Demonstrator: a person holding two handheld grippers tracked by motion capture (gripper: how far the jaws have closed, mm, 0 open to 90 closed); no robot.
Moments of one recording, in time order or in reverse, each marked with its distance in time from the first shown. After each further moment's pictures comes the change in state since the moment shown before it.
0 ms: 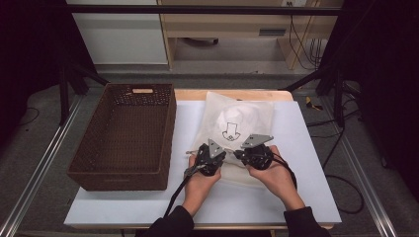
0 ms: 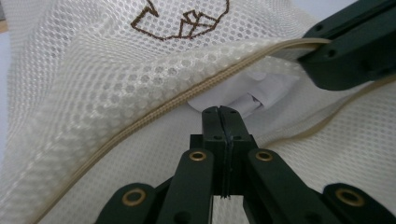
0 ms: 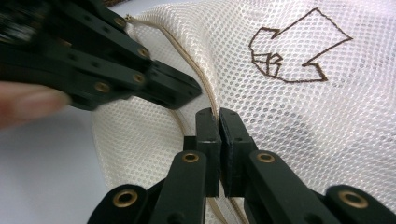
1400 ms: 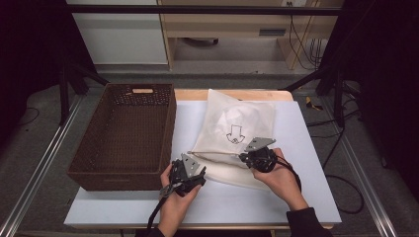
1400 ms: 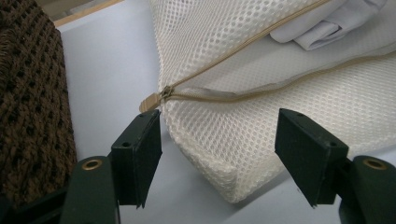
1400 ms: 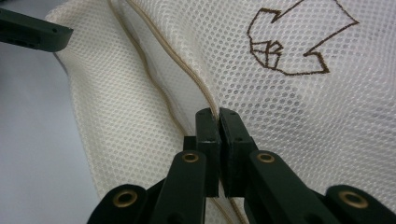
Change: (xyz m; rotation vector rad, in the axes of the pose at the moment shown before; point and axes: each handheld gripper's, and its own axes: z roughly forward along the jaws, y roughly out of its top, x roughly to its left) left arm 0.013 -0.046 -0.055 0.039 0.254 0.003; right arm -0.006 -0.015 -0.002 0.053 -0.022 -0.014
